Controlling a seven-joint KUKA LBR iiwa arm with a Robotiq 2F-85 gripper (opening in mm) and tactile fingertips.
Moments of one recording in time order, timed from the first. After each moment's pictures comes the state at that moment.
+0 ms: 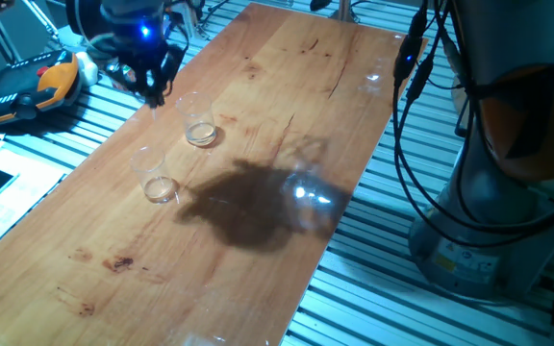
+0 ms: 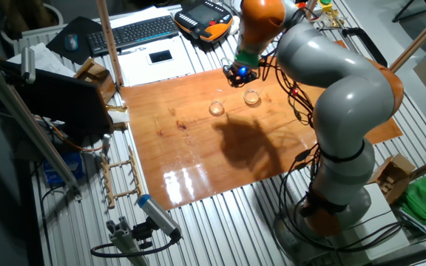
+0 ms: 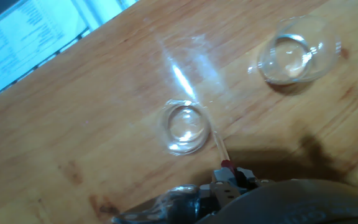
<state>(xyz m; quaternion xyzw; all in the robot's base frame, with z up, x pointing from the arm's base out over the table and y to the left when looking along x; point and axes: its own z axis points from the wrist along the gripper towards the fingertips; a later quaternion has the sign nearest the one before) 0.574 0.098 0.265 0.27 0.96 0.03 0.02</state>
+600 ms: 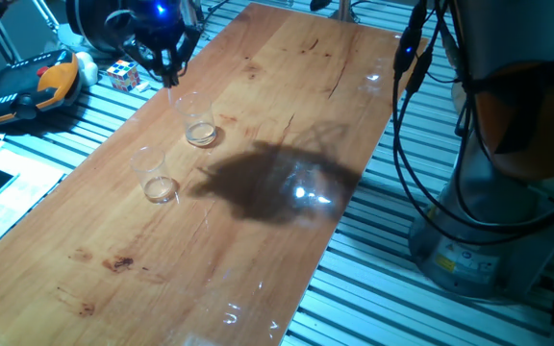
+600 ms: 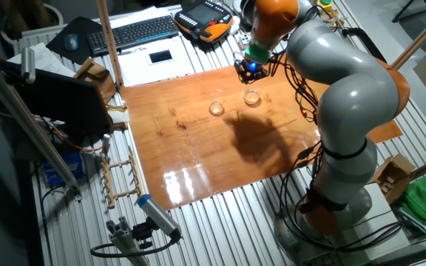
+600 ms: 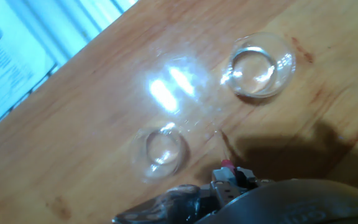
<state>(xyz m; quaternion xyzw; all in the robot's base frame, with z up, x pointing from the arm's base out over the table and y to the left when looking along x) 0.581 0.055 0.266 0.34 0.94 0.03 0.01</state>
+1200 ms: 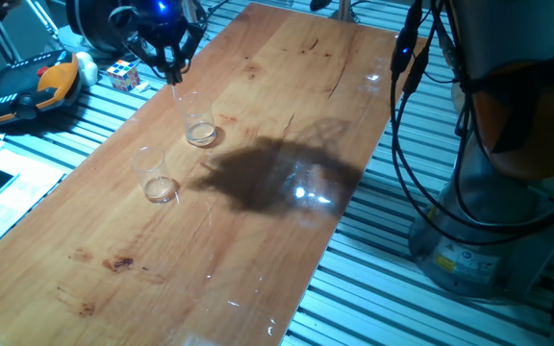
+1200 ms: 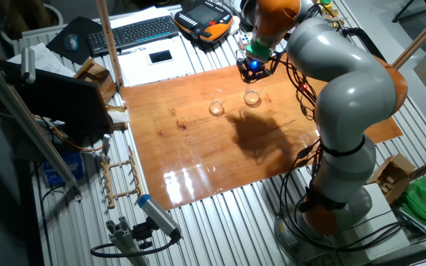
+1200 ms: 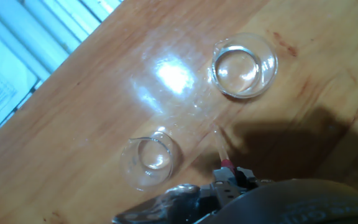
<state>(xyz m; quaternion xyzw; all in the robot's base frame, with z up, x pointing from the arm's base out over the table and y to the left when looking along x) 0.580 0.050 0.265 0.38 0.93 0.03 0.00</state>
